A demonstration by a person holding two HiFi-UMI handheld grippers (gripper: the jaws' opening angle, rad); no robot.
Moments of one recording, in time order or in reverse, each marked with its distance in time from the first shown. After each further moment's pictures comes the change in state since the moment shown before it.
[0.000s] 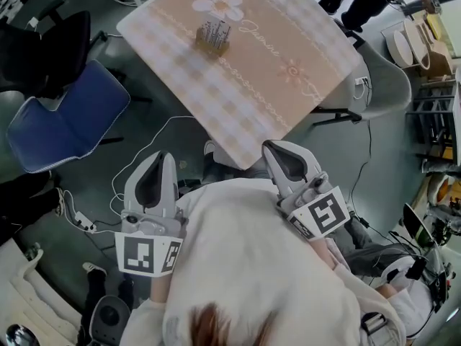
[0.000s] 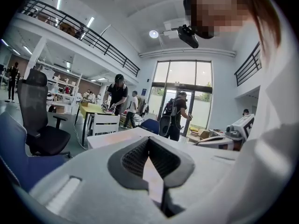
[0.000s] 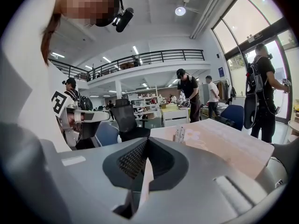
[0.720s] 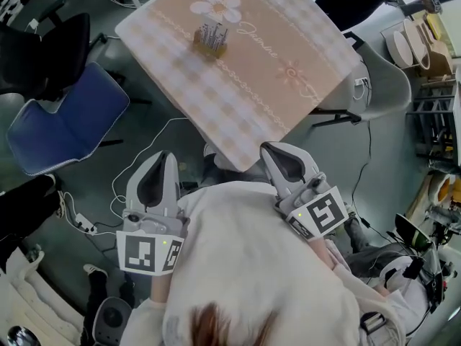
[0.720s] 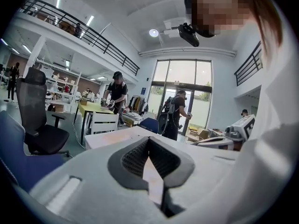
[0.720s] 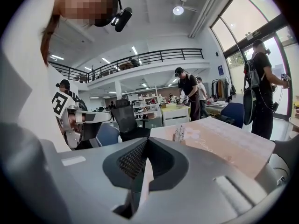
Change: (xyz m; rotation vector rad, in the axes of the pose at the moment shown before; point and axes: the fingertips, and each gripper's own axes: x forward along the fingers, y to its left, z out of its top) left arm 0.009 -0.007 0.001 -0.007 0.016 -0.004; right arm -0.001 -0.005 0.001 0.022 0.001 0.011
